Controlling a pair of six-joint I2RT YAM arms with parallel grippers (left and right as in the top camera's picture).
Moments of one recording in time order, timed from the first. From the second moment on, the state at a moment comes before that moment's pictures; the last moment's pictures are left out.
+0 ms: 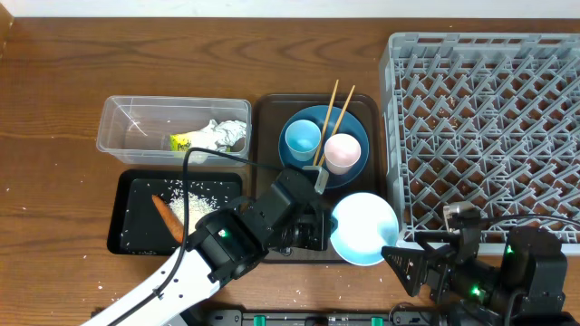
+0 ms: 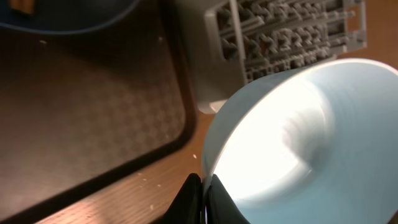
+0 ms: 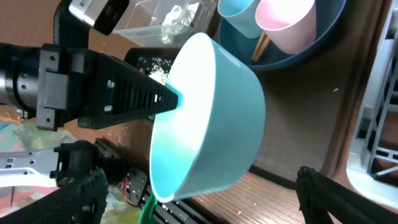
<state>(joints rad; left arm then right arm) -0.87 1.13 0.89 -0.59 0.31 -0.83 0.06 0.46 0.80 -1.12 -0.72 0.25</state>
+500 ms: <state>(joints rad) -0.87 1.13 0.89 -0.55 0.39 -0.83 0.06 0.48 0.80 -1.09 -0.71 0.26</state>
